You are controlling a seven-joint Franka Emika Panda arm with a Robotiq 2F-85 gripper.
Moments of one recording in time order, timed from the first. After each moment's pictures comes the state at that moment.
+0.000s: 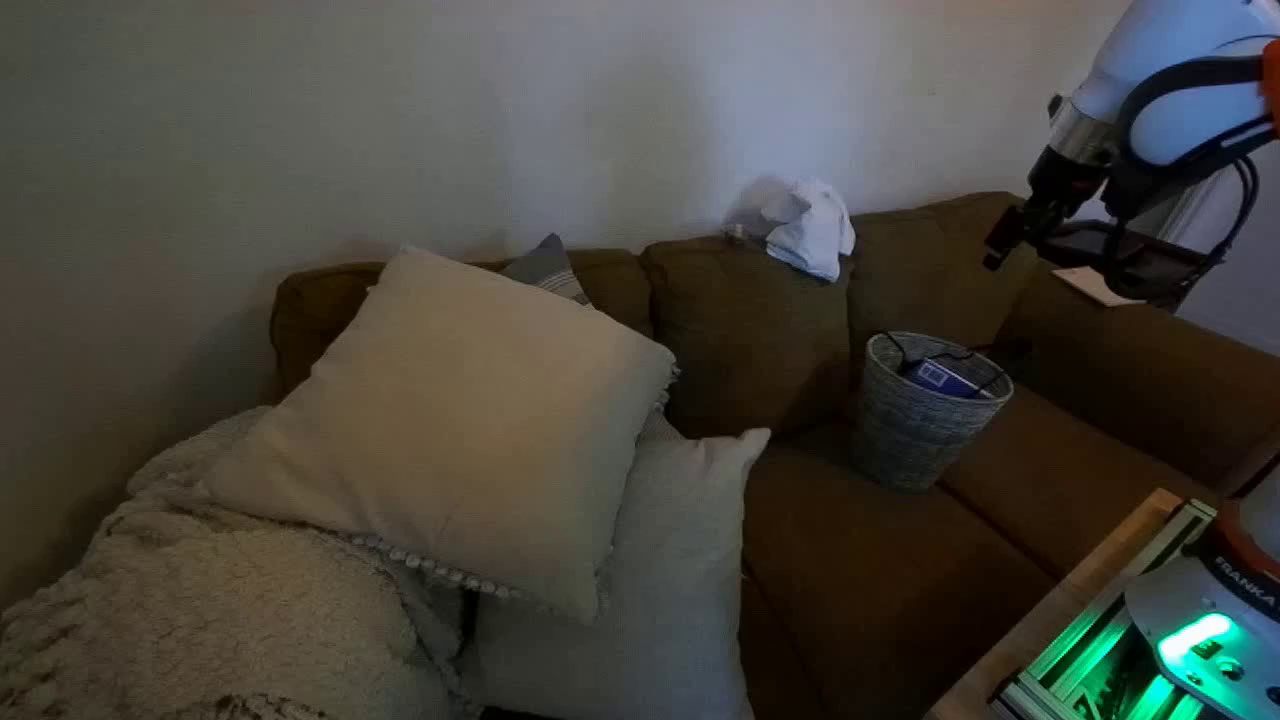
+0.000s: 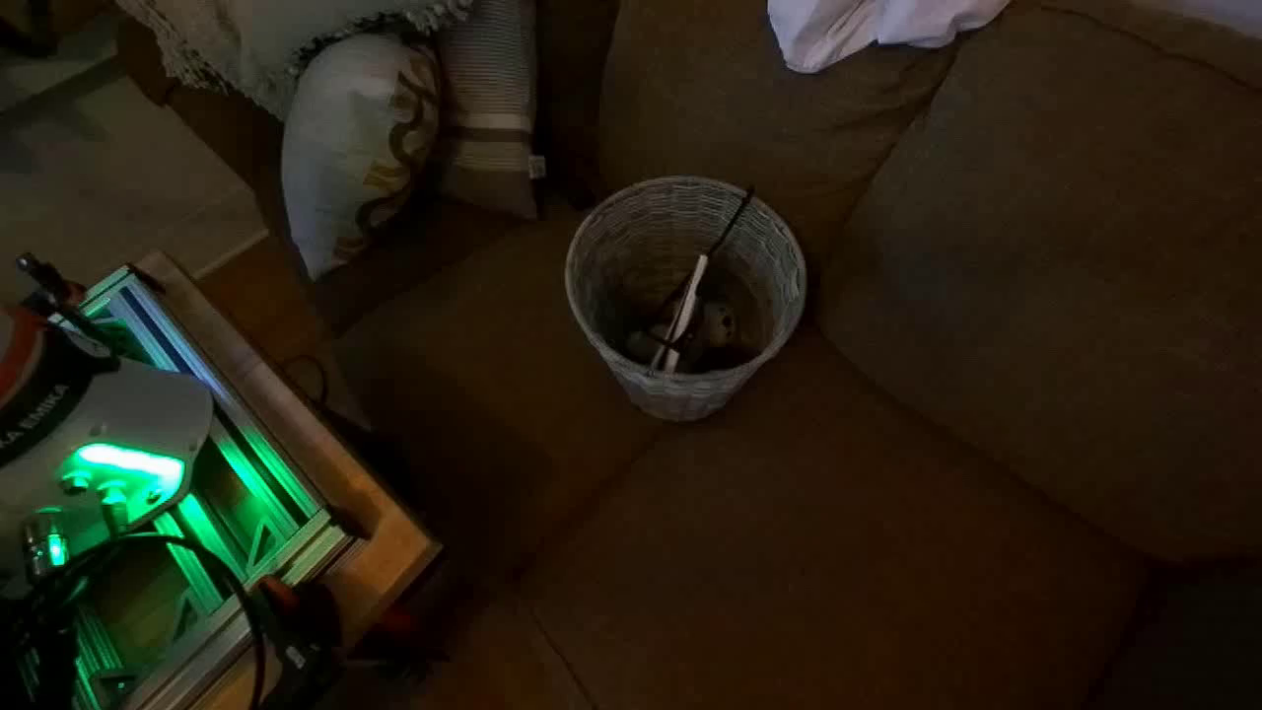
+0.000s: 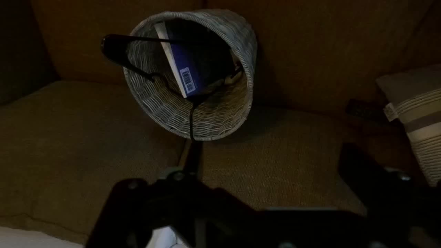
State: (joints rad) arm -0.17 -0.65 0.00 -2.75 -0.28 2.37 0.00
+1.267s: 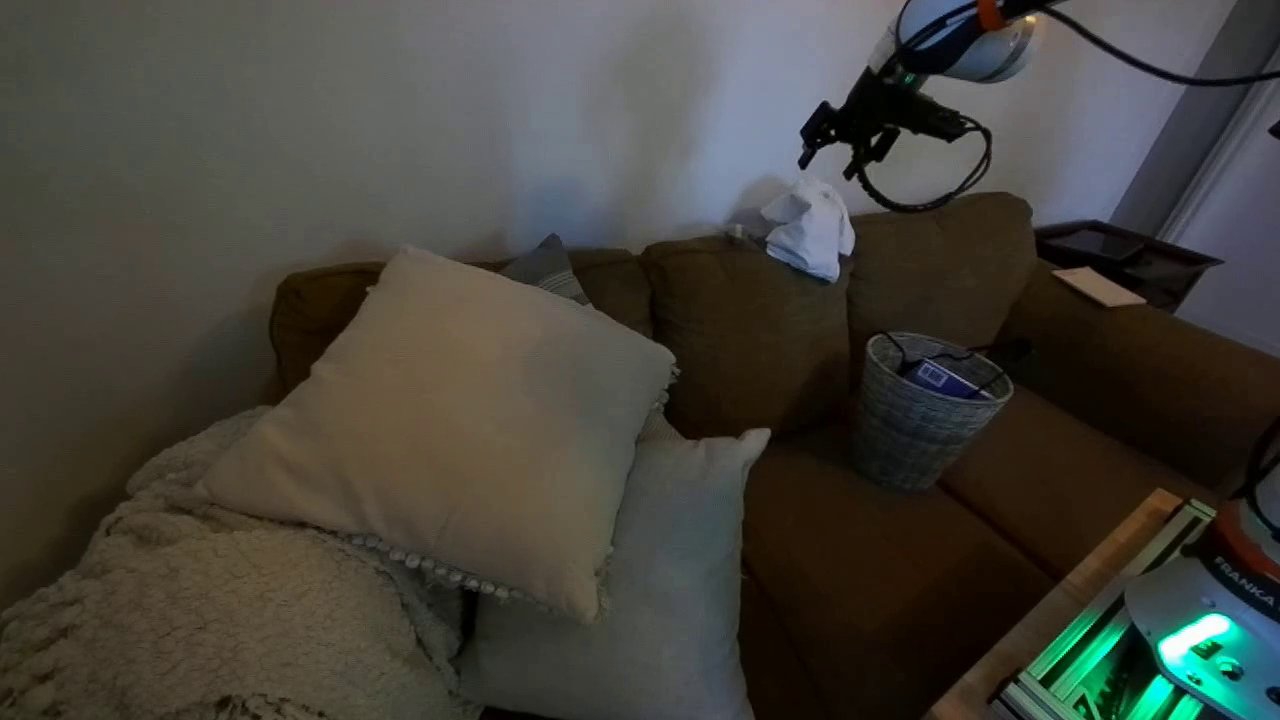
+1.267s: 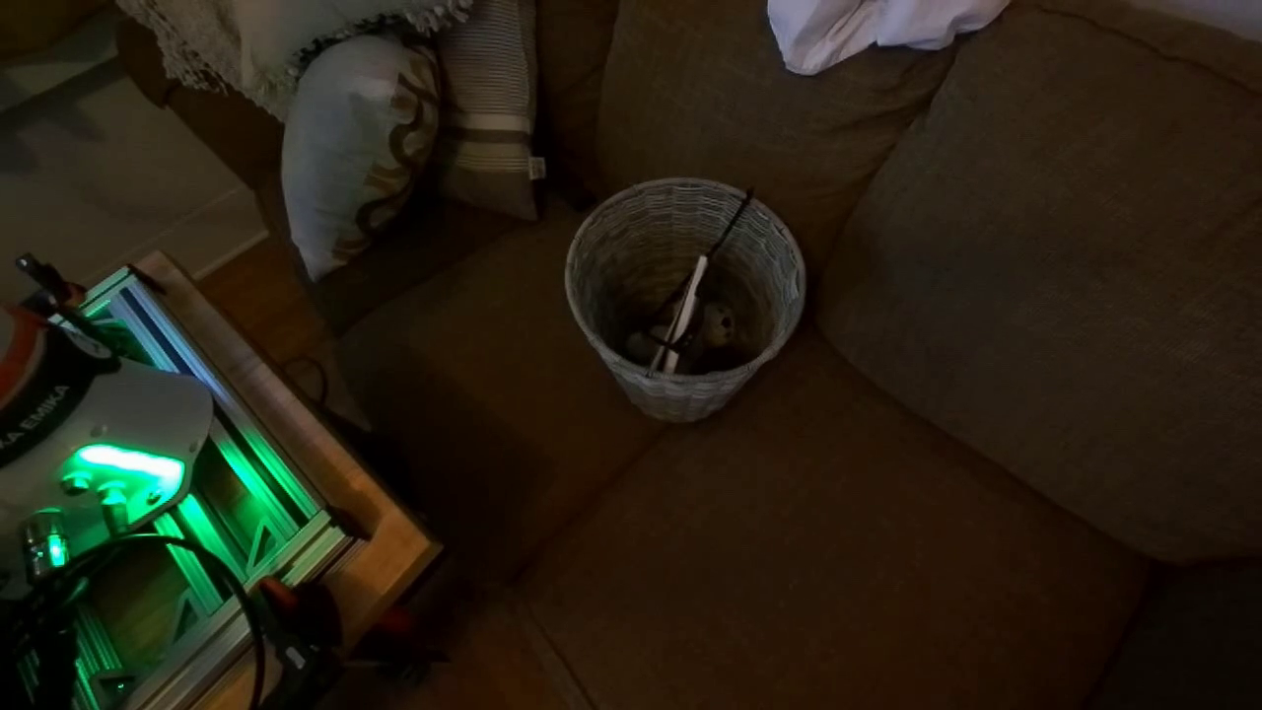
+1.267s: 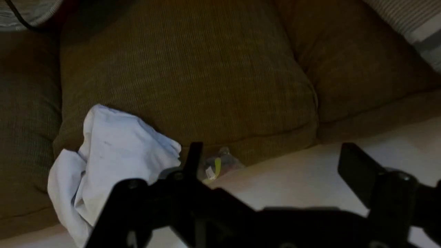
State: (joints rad) arm -0.03 0.09 -0.01 -1.95 0.11 2.48 0.22
